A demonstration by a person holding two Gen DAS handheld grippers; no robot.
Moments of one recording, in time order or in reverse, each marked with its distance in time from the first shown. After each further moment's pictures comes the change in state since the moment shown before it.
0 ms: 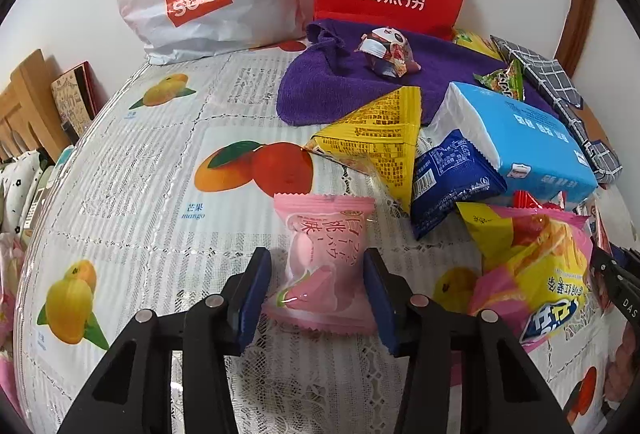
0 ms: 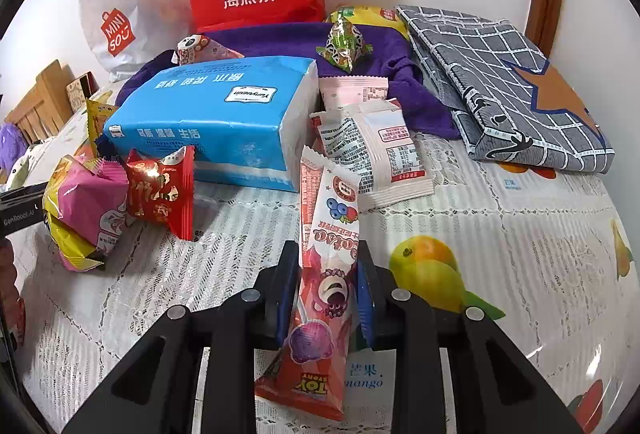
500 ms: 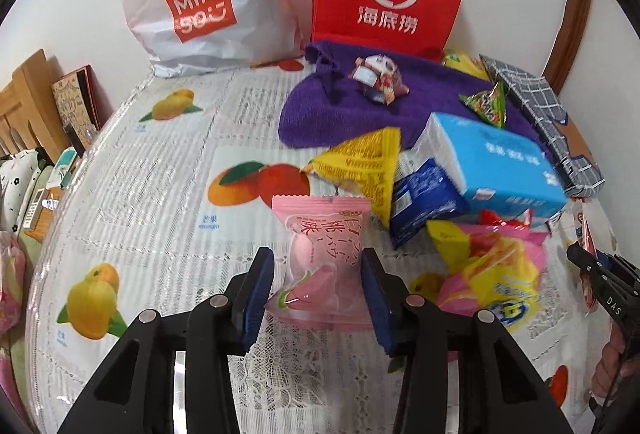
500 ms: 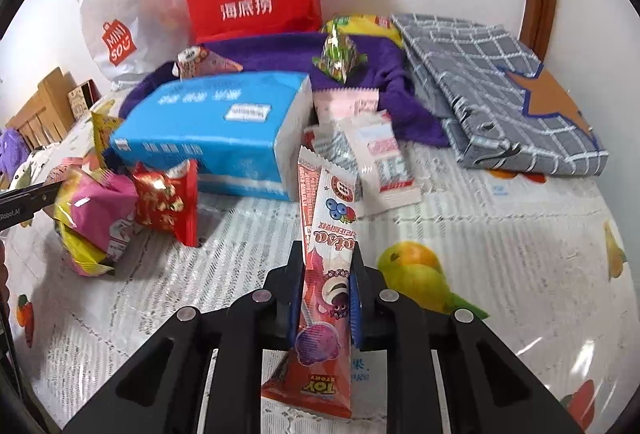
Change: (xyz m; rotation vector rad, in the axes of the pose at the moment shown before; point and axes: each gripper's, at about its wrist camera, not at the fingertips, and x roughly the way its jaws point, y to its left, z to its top) left arm -0.036 0.003 0.009 -0.017 -0.026 -0.035; right arm -0.021 -0.004 0.005 0.008 -0.035 0.001
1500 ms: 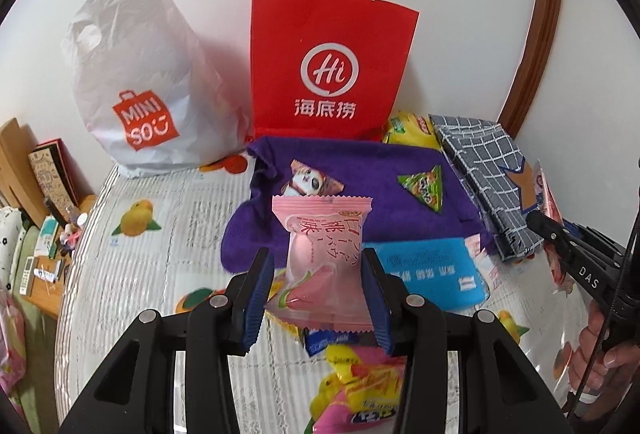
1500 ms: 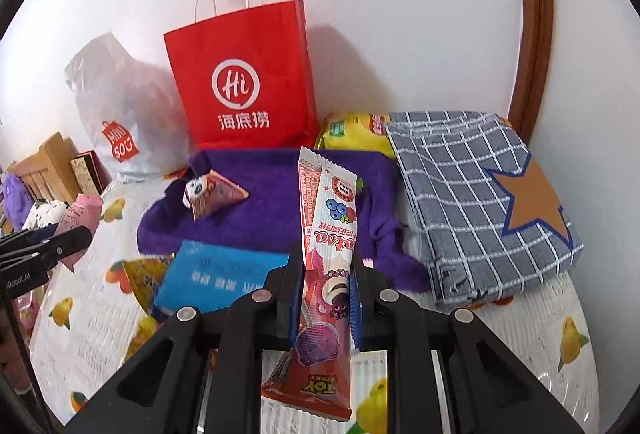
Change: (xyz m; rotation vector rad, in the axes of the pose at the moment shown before) left arm -0.048 -0.053 0.100 0.070 -0.105 -0.090; right arm -0.045 0.005 0.125 0.052 -0.144 0.001
